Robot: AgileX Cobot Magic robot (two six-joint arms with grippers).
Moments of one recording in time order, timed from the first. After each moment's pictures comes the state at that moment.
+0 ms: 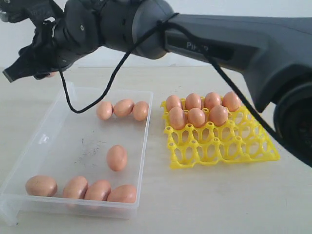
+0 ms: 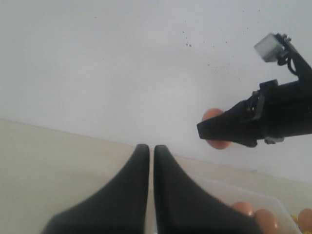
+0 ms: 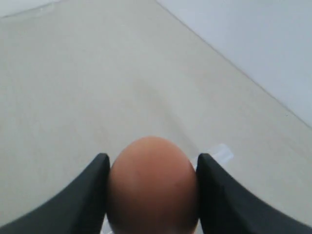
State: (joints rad) left arm 0.05 0.00 0.00 -0.40 0.00 0.18; right arm 0.90 2.23 -2.04 0.12 0.43 -0.19
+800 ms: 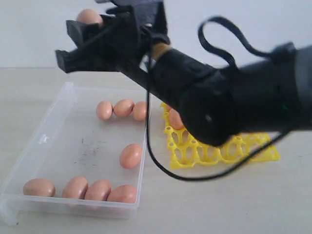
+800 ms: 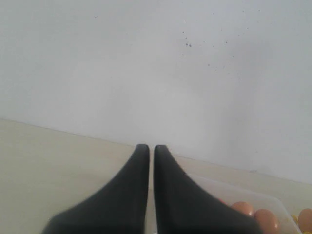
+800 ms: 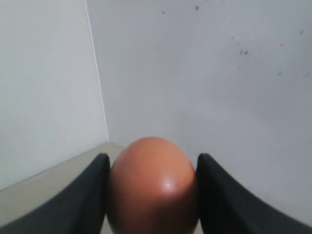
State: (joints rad) left arm 0.05 0.00 0.00 -0.40 0.00 0.18; right arm 0.89 1.70 -0.98 0.13 -0.75 0.00
